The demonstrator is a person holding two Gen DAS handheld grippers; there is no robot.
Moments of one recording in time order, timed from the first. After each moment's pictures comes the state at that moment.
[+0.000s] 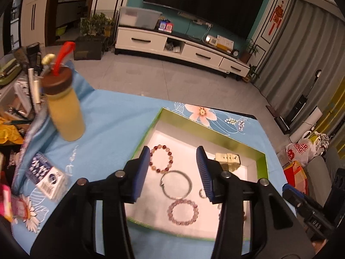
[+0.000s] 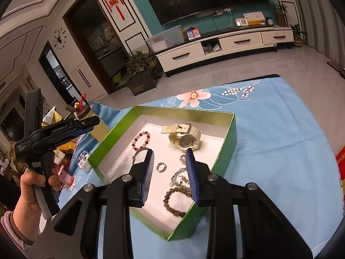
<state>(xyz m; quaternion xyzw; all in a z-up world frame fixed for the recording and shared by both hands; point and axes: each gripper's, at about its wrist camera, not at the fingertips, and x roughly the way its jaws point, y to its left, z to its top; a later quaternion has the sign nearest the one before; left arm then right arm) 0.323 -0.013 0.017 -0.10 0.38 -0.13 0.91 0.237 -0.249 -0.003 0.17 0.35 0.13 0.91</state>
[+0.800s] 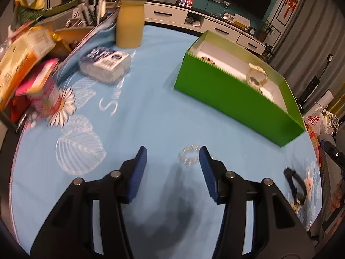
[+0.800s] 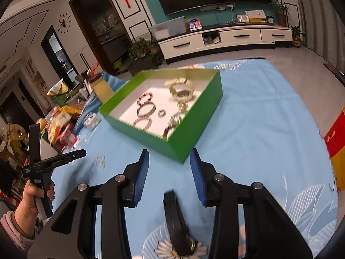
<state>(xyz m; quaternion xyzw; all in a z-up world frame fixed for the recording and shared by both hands) 0.161 0.063 -0.074 -0.09 0.46 -0.08 0.88 0.121 -0.247 -0.026 0.14 0.38 0.14 0.90</state>
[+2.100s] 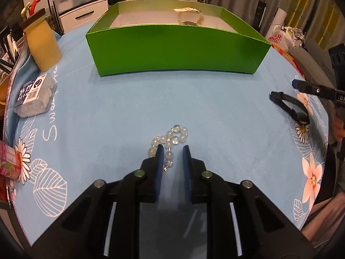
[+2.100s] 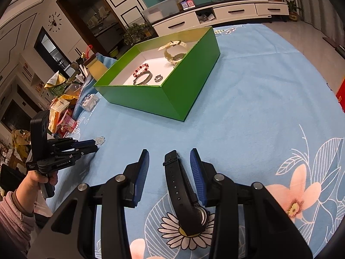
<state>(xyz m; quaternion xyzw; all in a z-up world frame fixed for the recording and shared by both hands) 0.165 0.007 -0.098 0.11 0.49 -0.28 0.82 0.104 -0.244 -0.069 0.18 0.43 0.14 0.87</state>
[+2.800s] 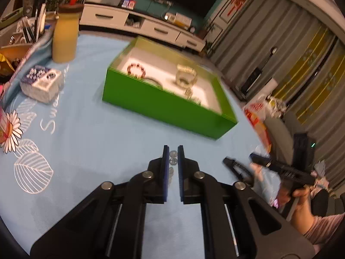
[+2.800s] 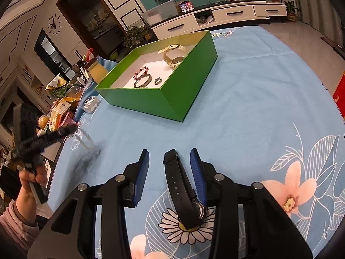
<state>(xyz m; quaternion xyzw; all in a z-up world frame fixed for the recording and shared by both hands) 0.159 0.049 -0.038 -0.14 0.42 -0.29 0.85 0.097 -0.249 -0.065 0.18 0.43 0.14 0.87</state>
